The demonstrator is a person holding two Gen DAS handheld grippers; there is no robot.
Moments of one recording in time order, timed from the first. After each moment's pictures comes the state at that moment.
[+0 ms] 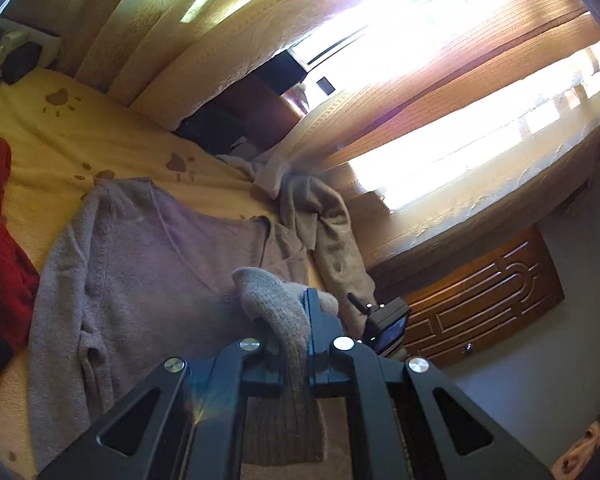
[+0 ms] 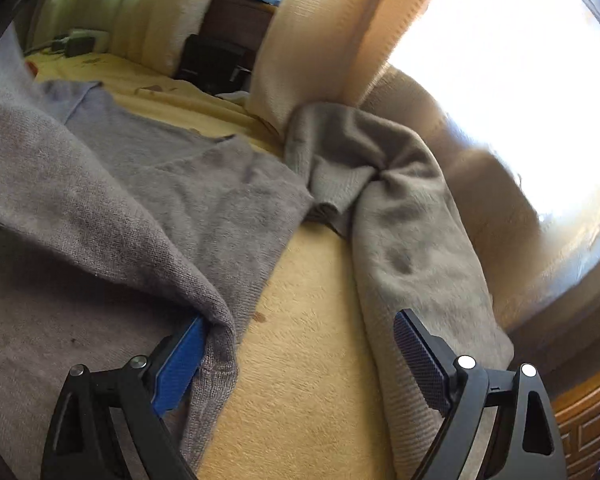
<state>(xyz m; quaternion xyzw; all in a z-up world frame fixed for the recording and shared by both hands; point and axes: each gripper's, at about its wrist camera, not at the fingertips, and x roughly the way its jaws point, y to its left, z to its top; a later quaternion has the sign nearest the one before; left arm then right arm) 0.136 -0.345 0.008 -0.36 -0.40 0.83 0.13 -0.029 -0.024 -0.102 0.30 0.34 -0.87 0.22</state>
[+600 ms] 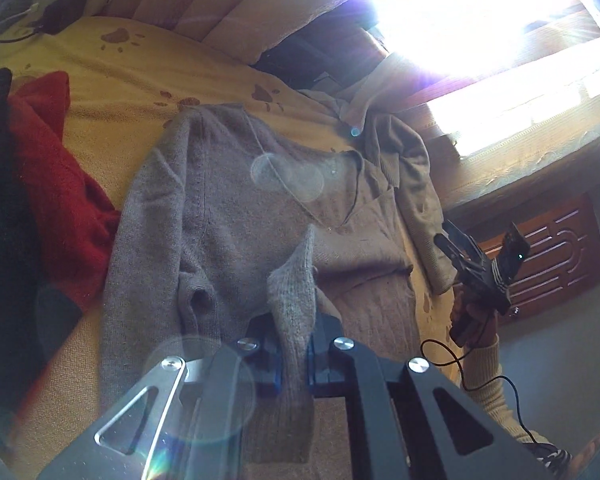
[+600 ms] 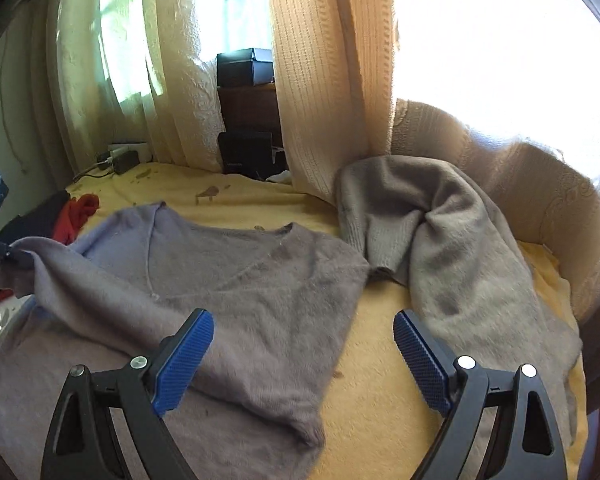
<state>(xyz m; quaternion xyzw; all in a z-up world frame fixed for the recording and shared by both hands) 0.155 -0.358 -0.043 -0.45 -0.35 0.81 0.10 -0.047 -0.037 -0.041 0.34 0.16 -0.85 0.37</state>
